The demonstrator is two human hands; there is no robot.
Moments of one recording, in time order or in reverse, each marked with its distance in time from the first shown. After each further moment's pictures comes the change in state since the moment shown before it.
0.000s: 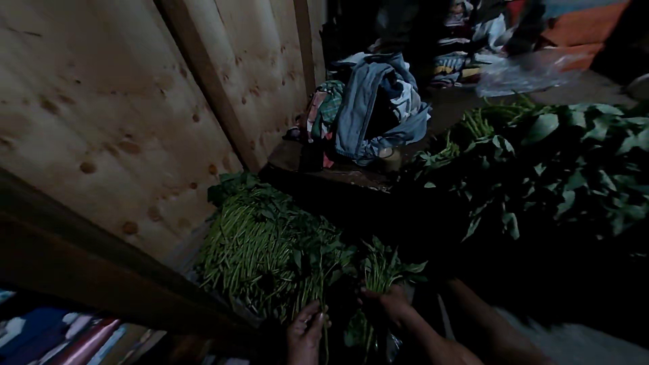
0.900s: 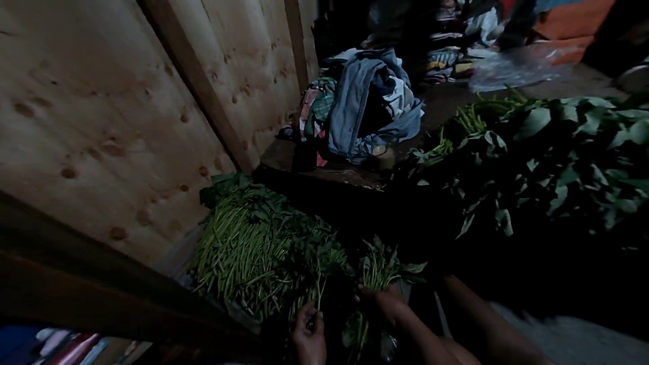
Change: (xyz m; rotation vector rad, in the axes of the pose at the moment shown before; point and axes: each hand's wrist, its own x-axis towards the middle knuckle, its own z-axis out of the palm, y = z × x) left_hand 0.008 -0.027 0.016 0.512 0.174 0.190; right_hand 0.008 0.003 -0.001 0.109 0.031 0.007
